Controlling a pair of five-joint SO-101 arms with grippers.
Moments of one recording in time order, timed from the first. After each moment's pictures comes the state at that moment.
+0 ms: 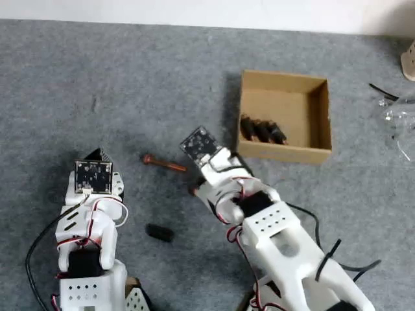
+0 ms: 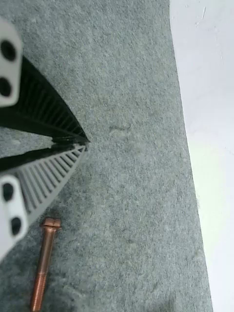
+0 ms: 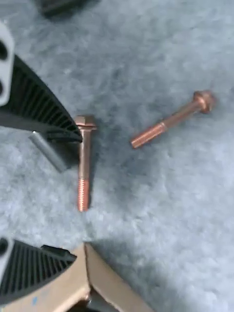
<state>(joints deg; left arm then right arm) -10.6 -103.5 96.0 36.2 -6.6 -36.0 -34.4 60.6 31.3 20.6</state>
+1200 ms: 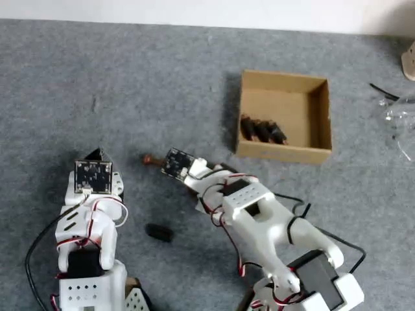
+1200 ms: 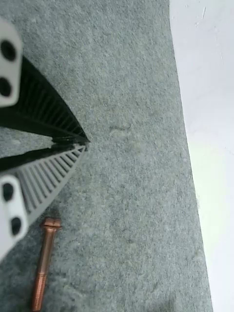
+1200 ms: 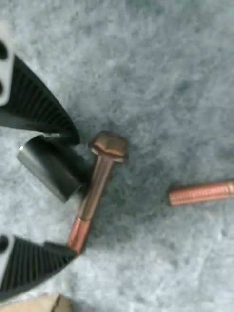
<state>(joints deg) -10.6 -103.5 96.0 36.2 -6.6 -36.3 -6.4 53.8 27.3 38.1</state>
